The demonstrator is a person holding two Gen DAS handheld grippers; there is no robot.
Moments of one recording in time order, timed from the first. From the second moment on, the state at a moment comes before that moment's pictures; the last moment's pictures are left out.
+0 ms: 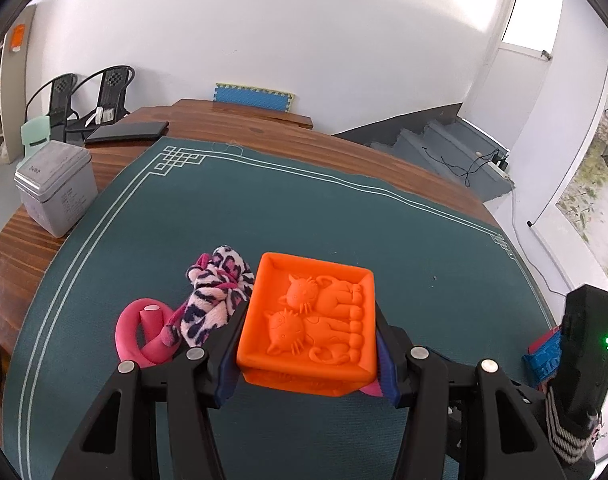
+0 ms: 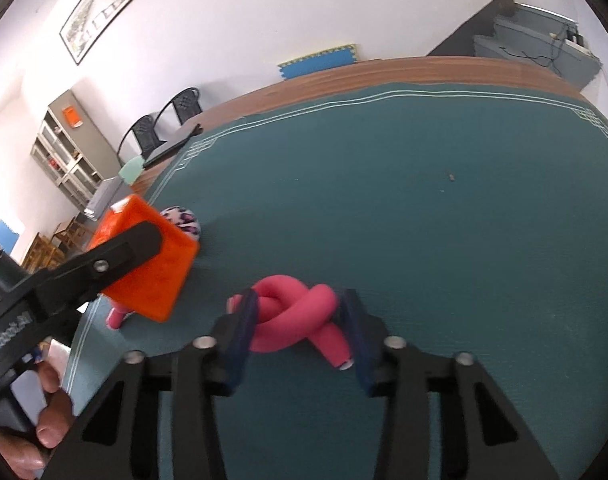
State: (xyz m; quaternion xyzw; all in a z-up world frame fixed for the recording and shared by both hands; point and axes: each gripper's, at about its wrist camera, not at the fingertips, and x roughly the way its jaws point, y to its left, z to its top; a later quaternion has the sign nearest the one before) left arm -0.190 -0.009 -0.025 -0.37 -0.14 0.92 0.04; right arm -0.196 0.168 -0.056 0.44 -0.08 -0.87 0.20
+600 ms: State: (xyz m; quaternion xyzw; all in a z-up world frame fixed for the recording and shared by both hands) left arm -0.177 0.034 -0.024 -0.37 -0.10 0.92 0.08; right arm -0.109 0.254 0.017 0.33 -0.09 -0.92 0.16
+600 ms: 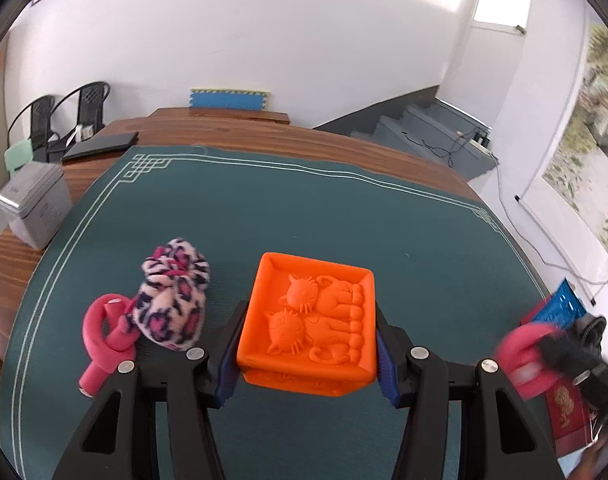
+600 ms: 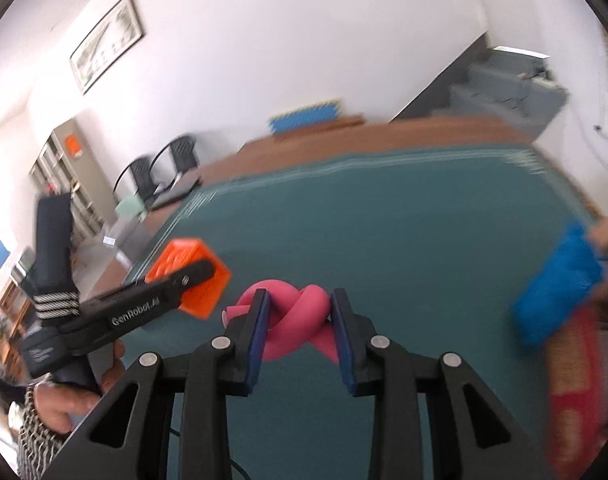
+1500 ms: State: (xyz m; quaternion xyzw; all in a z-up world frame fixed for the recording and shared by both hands) left arm -0.102 0.232 0.021 -0.37 -0.03 0.88 0.30; right arm -0.024 0.511 0.017 0.31 -0.20 -0.93 -0.07
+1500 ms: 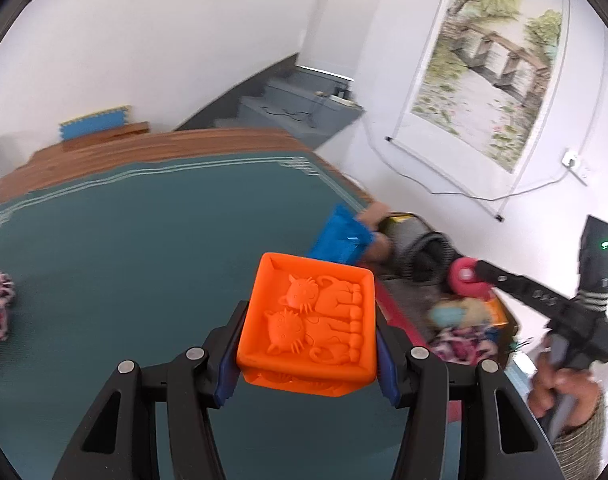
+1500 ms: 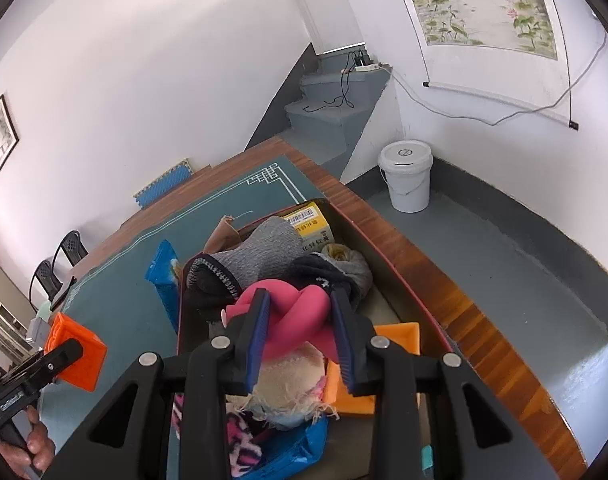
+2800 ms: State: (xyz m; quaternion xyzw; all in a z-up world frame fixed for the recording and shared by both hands) left arm -0.116 0.320 0.024 -0.37 -0.09 0.83 0.40; right arm -0.006 0.526 0.005 0.24 -0.24 -0.94 -0.08
